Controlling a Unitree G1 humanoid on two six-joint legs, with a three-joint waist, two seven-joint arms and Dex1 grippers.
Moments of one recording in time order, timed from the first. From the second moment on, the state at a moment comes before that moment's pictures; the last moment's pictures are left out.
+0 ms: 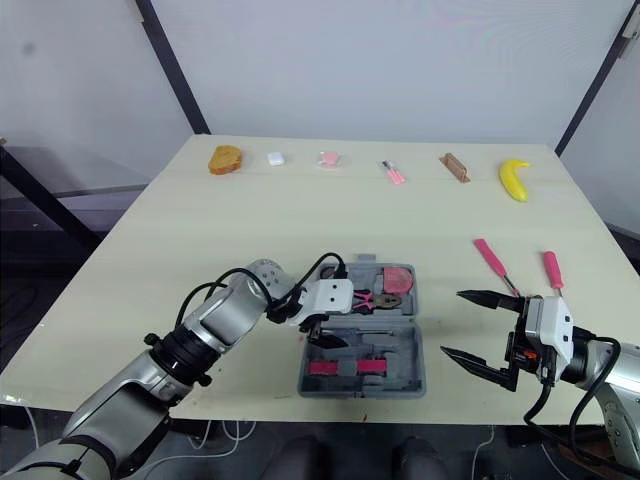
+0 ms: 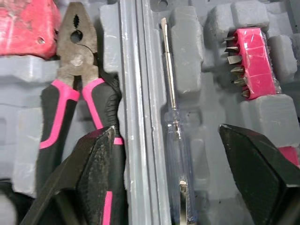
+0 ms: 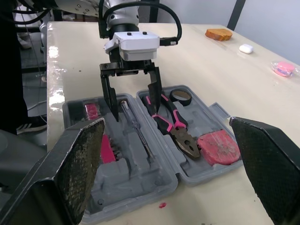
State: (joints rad) left arm -0.67 0.56 -0.58 0.05 0.16 0.41 -1.21; right arm 0.15 -0.70 -0.24 -0.30 0.56 -0.01 1.18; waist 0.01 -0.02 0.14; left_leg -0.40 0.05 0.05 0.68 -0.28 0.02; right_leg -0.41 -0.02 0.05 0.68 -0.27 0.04
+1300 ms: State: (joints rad) left arm -0.52 0.41 -0.37 0.53 0.01 -0.24 -1.17; right arm 0.13 -0.68 -0.23 -0.30 0.55 -0.01 1.17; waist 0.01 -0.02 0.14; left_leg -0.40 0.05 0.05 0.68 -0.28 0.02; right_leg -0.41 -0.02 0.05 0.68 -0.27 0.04
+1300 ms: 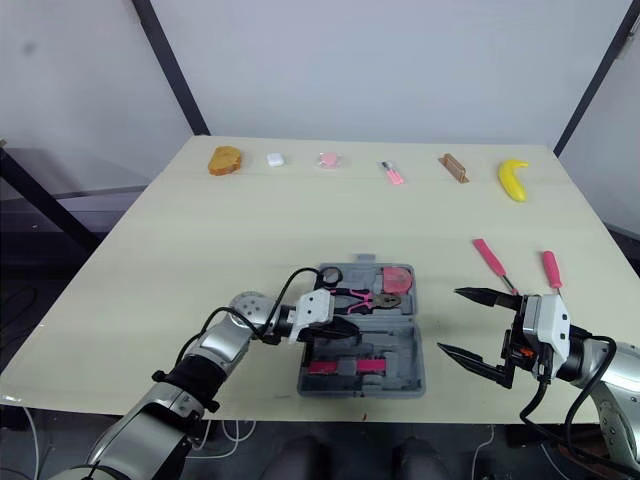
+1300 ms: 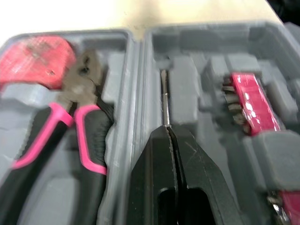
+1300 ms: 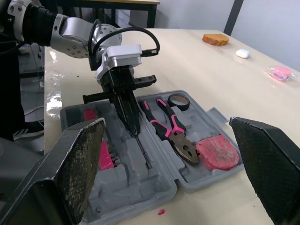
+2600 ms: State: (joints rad) left arm 0.07 0.57 0.29 -0.08 -0.46 0.21 -0.91; right arm 0.34 -0.54 -0.47 -0.02 0.51 -0.07 0.90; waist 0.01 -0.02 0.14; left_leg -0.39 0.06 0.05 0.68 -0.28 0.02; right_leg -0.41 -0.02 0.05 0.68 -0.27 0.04
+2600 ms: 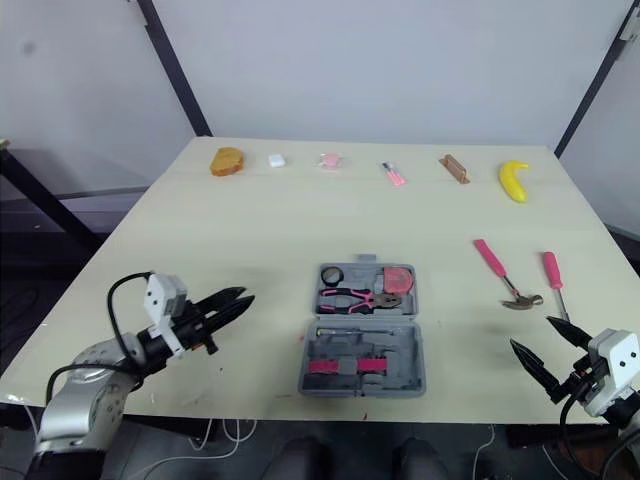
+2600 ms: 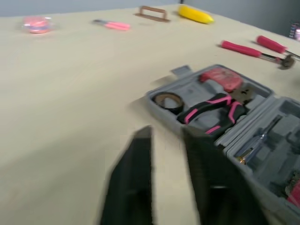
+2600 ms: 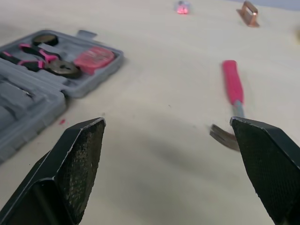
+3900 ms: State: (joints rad) left arm 0.11 0.60 0.29 -0.21 -0.50 0.18 -0.93; right arm 0.29 -0.62 -0.55 -0.07 0.52 0.13 0.72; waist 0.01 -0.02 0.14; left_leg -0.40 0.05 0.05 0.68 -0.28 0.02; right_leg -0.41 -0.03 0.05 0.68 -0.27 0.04
